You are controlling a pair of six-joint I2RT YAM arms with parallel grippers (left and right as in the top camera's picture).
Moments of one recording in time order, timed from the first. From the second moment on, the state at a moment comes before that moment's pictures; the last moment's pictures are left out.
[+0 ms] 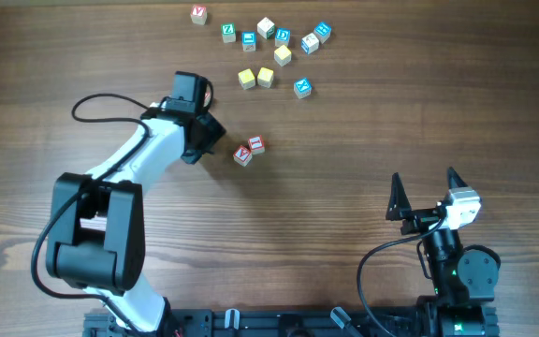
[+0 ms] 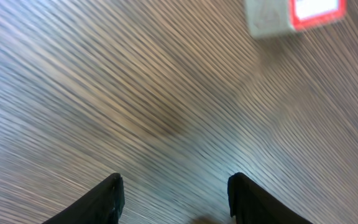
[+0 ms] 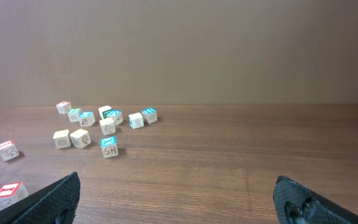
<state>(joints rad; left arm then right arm) -0.19 1.84 1.12 -0.51 0.00 -0.95 0.00 0.02 0.01 0.00 -0.12 0.05</state>
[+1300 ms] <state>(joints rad) 0.10 1.84 1.12 -0.61 -0.13 -0.96 0.00 0.02 0.01 0.02 -0.12 0.04</state>
